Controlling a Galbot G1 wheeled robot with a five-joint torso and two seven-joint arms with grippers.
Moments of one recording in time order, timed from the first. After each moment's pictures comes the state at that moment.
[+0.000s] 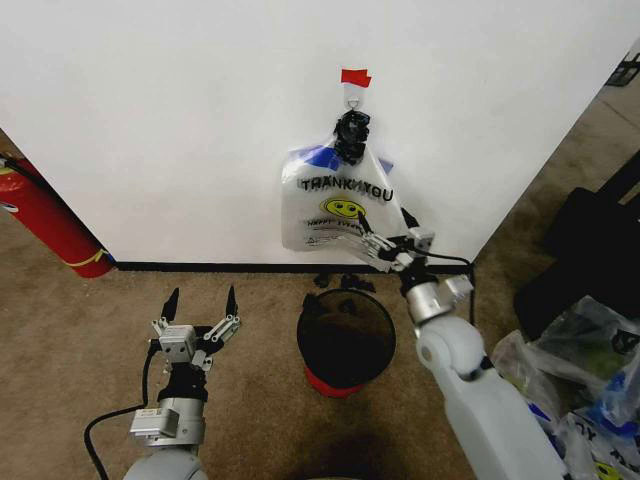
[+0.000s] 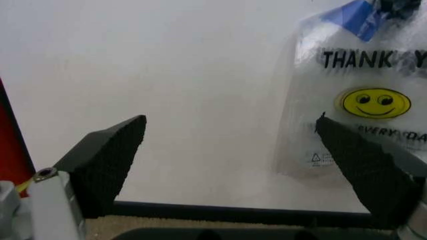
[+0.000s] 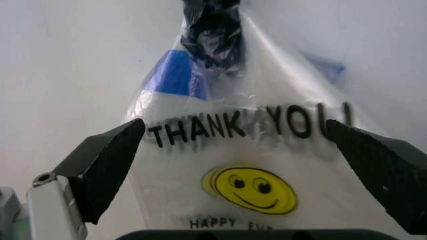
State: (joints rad) left arm 1.65 -1.24 -0.41 -2.24 -0.13 -0.20 -0.32; right arm -0.92 1.32 0.22 1.80 0.50 0.04 0.02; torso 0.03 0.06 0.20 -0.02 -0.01
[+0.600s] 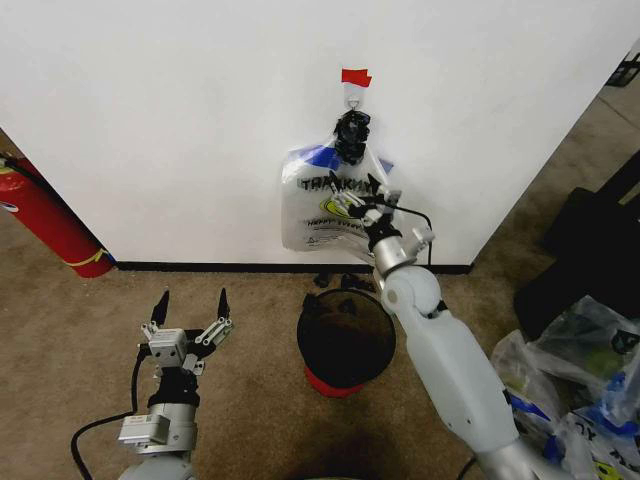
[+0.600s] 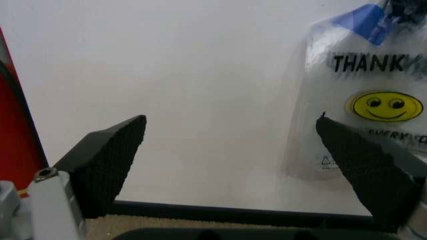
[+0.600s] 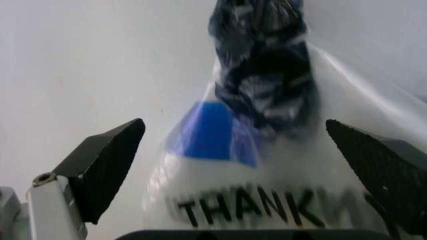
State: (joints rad) left arm 1.68 -1.25 -0.44 -2.27 -0.13 -0.20 -0.32; right arm -0.65 1.39 0.15 1.59 0.62 0.06 -0.02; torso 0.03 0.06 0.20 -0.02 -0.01
